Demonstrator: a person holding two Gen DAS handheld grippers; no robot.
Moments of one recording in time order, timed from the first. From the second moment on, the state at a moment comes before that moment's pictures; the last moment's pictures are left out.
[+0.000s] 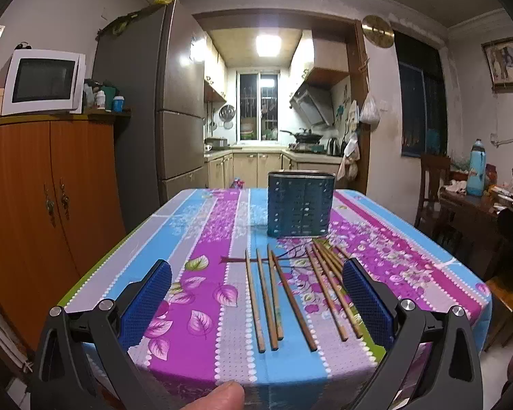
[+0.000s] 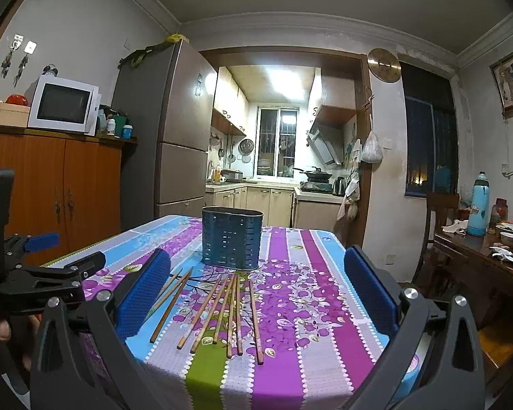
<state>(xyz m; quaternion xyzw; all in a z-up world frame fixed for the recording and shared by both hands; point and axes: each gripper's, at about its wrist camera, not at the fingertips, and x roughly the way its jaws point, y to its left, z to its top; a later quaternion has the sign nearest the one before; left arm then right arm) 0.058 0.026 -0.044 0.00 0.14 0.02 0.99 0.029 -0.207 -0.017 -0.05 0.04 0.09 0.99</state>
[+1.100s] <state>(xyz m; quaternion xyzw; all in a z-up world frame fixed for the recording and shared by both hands) 0.072 0.031 -0.049 0.01 0.15 0.03 0.99 0.036 -0.198 -0.024 -0.05 0.04 0.10 0.99</state>
